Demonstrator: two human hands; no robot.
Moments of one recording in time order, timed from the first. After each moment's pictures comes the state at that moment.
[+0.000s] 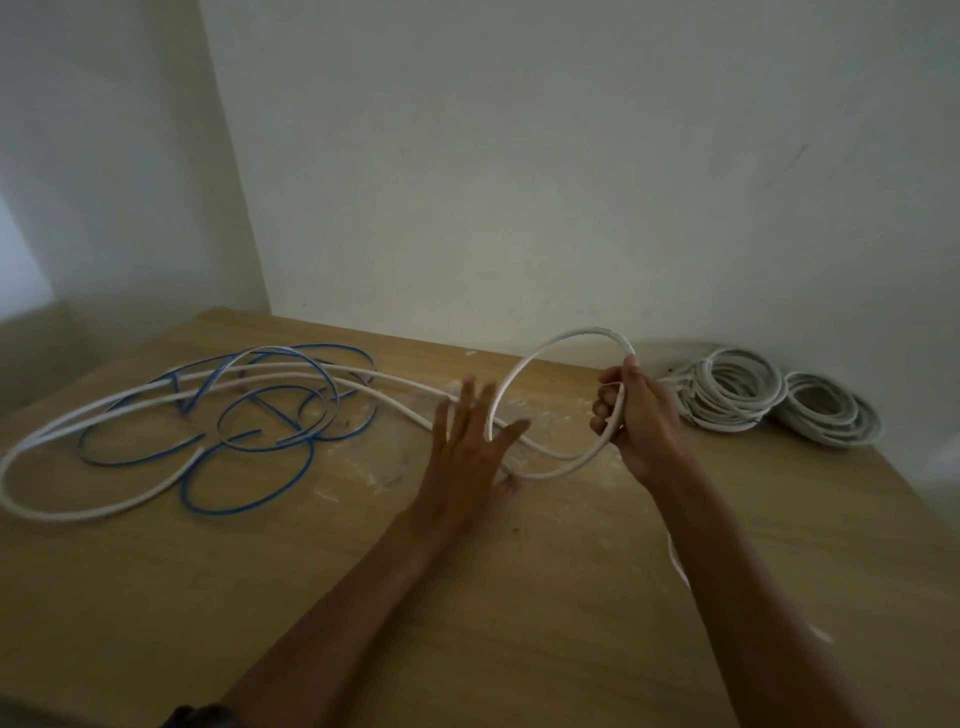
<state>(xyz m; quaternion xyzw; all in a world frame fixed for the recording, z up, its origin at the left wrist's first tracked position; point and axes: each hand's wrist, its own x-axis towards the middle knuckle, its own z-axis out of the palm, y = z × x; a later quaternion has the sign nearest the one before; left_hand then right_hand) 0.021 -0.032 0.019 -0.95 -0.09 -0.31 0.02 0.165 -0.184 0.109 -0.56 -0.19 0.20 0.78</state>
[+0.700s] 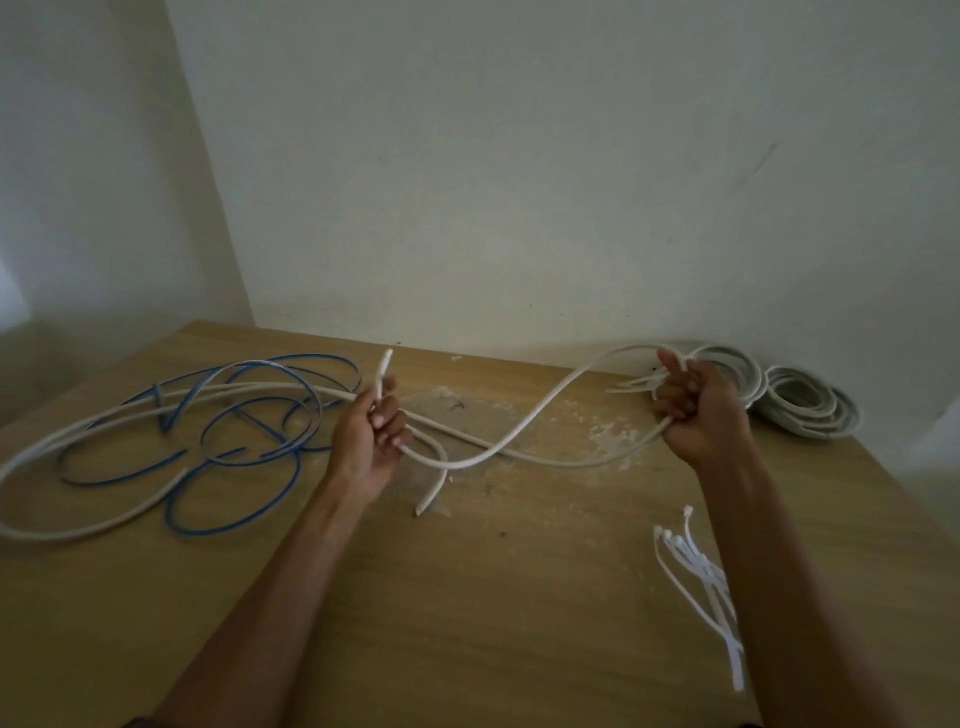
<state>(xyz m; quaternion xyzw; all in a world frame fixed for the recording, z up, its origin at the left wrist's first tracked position) -0.008 0.023 0.066 -0.34 -0.16 -0.34 -0.86 0.229 -0.237 0.122 -0.39 -0.07 0.27 0.88</state>
